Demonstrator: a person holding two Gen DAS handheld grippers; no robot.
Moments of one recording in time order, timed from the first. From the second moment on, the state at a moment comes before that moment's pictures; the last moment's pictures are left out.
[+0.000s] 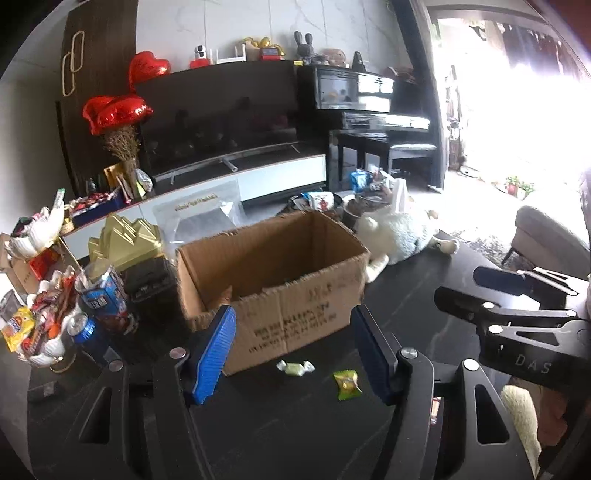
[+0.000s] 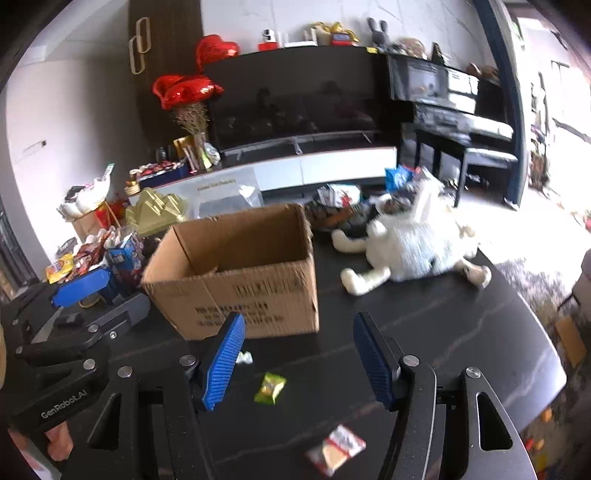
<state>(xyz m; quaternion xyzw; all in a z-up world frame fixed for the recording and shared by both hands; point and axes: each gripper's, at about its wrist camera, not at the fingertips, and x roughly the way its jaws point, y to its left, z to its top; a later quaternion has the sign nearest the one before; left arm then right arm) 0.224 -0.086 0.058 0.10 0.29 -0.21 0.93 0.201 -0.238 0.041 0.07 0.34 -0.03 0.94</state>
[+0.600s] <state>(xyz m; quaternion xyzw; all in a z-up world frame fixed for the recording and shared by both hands) 0.197 -0.097 -0.001 0.12 0.34 -0.24 0.90 0.162 -0.247 -0.034 0.12 0.42 -0.06 0.90</state>
